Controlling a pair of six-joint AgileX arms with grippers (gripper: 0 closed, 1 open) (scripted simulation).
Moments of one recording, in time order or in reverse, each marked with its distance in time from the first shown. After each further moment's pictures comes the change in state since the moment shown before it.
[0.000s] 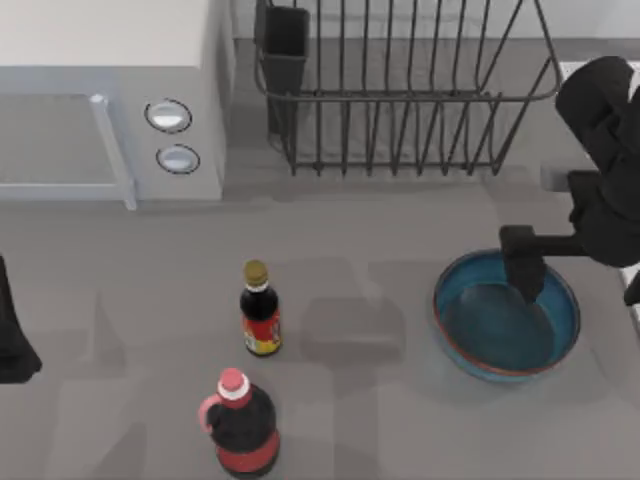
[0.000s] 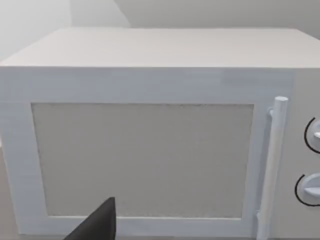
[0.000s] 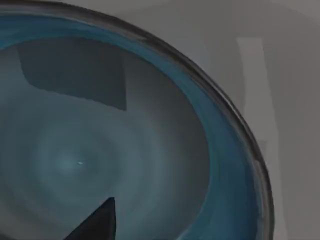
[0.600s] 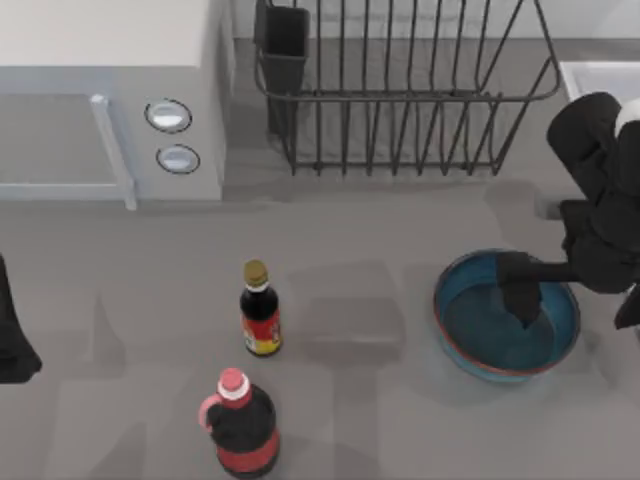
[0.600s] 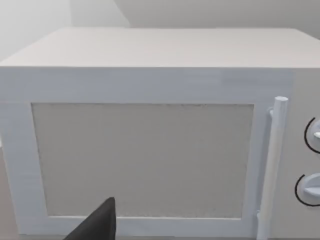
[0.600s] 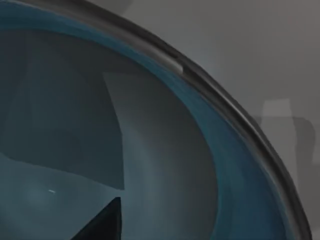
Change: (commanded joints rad) left arm 0.000 0.000 0.000 0.000 0.000 0.000; right arm 0.002 0.039 -0.080 0.106 0.000 0.003
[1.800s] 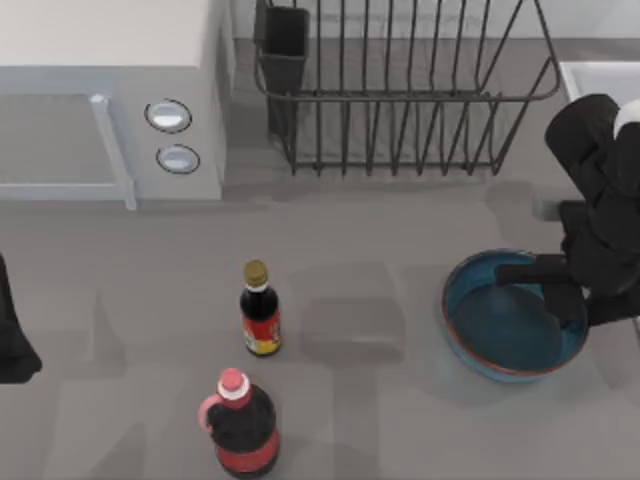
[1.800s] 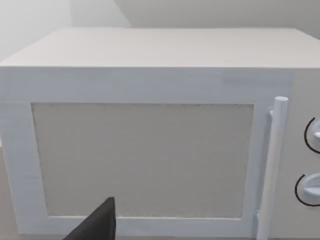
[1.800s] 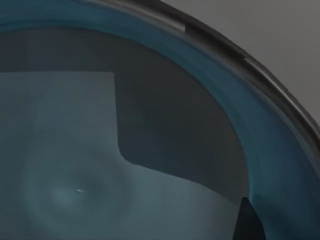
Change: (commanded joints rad) left arm 0.000 0.000 0.000 0.000 0.000 0.000; right arm -0.001 -0.002 0.000 -0.001 0.000 0.000
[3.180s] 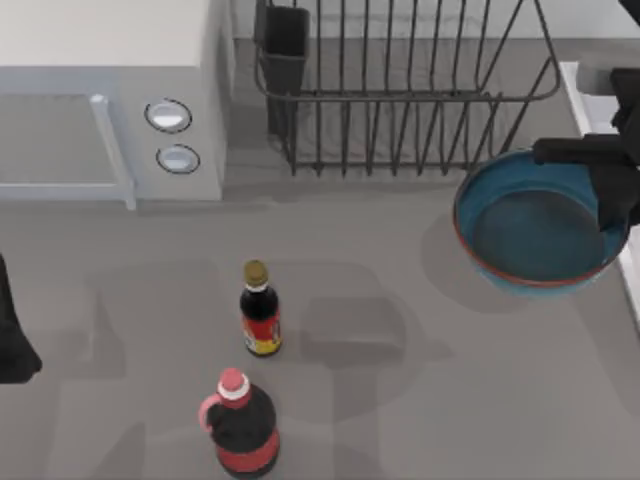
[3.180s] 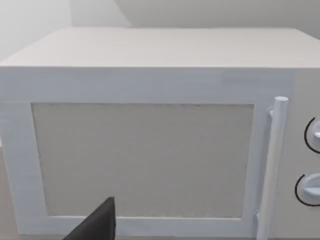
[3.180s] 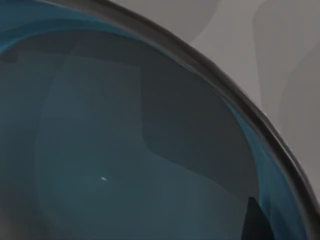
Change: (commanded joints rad) left arm 0.000 0.000 0.000 0.000 0.000 0.000; right arm -0.028 -0.132 0.400 -0.477 -0.046 -0.022
